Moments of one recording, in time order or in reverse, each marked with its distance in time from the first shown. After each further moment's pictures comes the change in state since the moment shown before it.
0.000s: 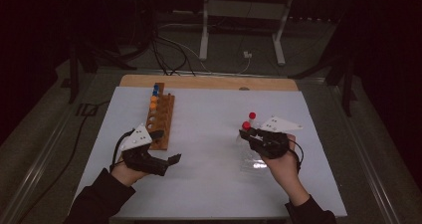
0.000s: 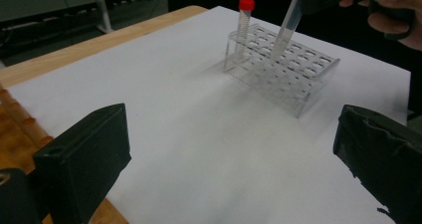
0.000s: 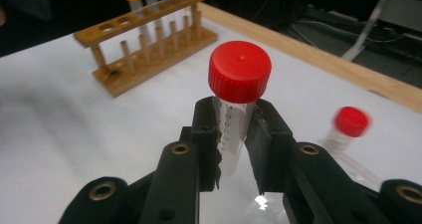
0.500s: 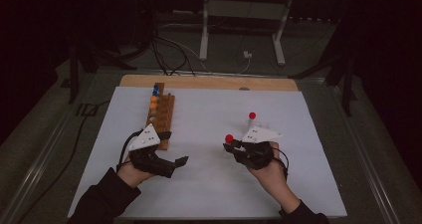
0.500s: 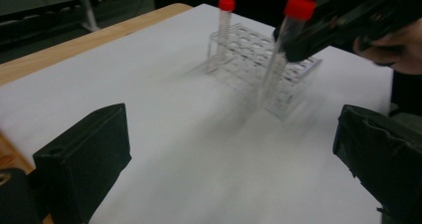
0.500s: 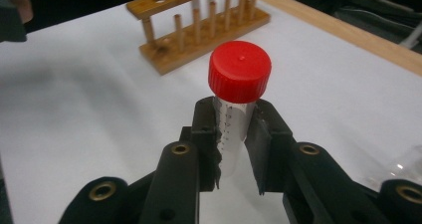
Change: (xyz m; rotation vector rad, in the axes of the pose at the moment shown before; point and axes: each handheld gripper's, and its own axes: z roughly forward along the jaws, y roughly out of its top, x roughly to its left) left arm -0.013 0.010 0.010 0.016 -0.048 0.015; right arm 0.037 -0.006 0.018 0.066 0.118 -0.060
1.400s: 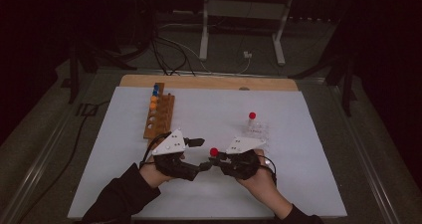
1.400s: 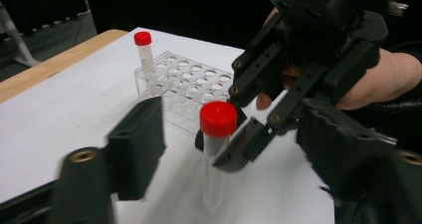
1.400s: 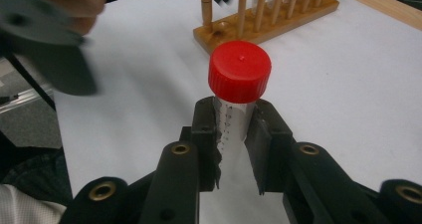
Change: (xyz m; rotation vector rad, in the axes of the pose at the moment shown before) left arm -0.036 0.026 0.037 -0.038 -0.179 0.122; right arm 0.031 -0.001 0.018 0.052 0.141 -0.052
